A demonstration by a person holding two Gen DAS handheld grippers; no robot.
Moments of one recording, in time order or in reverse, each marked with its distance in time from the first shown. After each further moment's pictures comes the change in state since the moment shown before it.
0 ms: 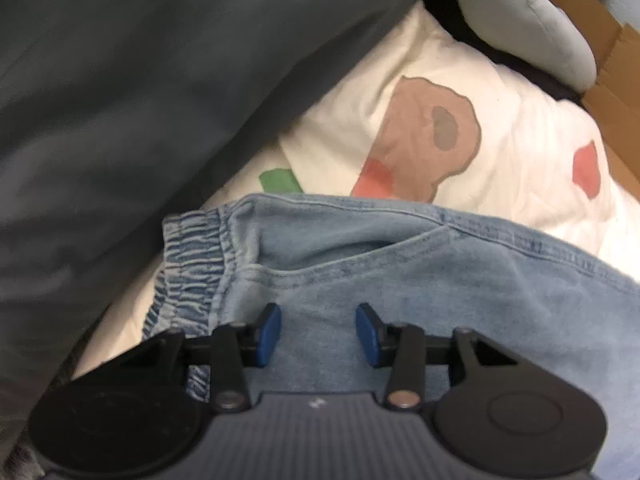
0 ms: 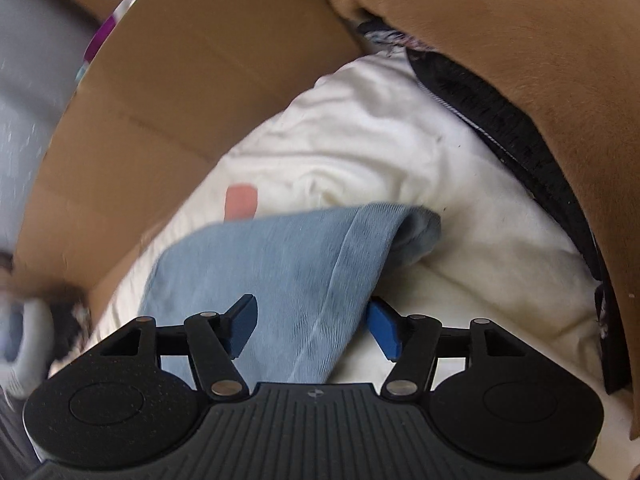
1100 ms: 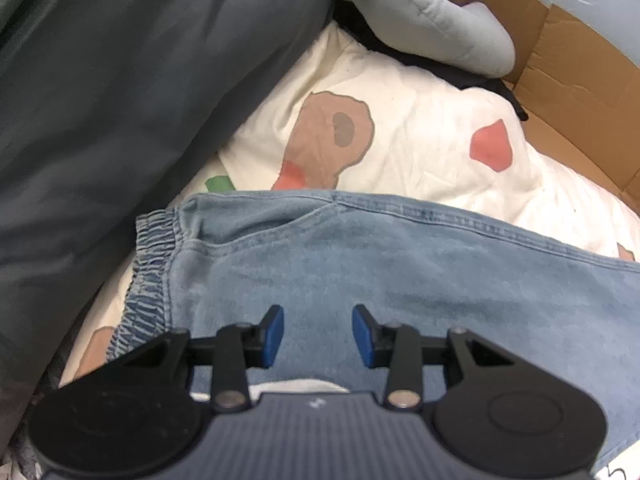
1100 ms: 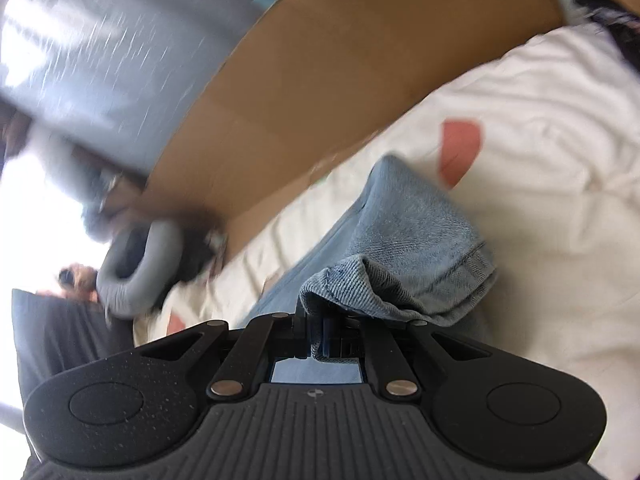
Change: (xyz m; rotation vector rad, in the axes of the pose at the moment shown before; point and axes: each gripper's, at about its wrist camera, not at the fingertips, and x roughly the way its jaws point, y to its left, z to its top) left arm -0.068 -0.041 -0.025 0.060 -0.015 -0.048; right arm -0.005 0.114 -0.054 -0.188 0.156 0.378
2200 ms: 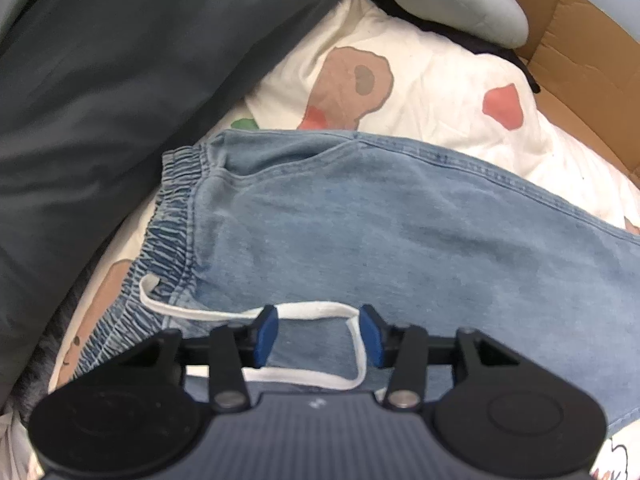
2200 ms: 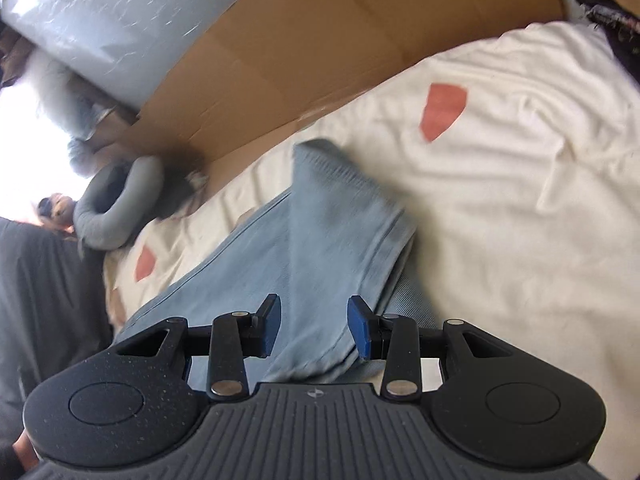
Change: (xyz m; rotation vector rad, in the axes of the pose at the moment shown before) left arm -0.008 0.006 -0.034 -0.047 0.080 0.026; right arm -0.023 -0.011 -0.027 -0.106 0.075 -0.097
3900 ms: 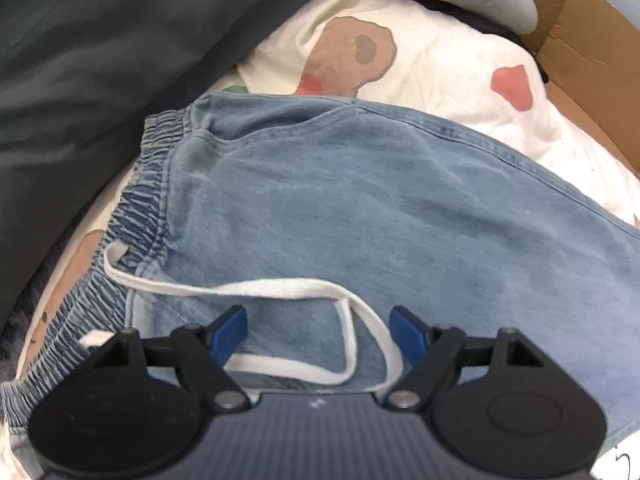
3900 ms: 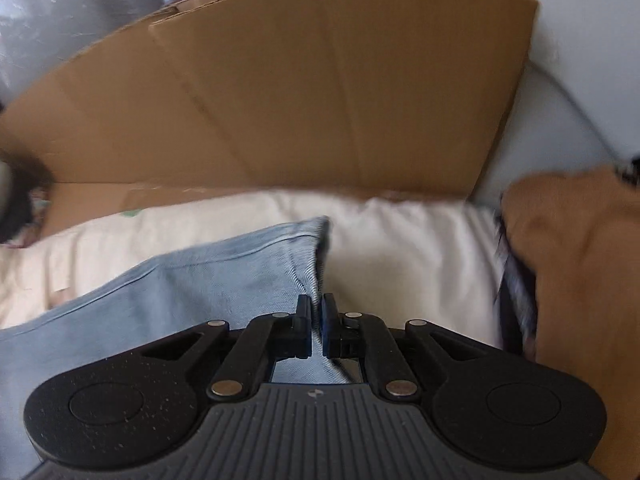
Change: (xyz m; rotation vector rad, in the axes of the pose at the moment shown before) left arm 0.028 0.002 0.001 -0.038 0.018 -0.010; right arm 0.021 -0.050 0.168 -0.274 0.010 -0.481
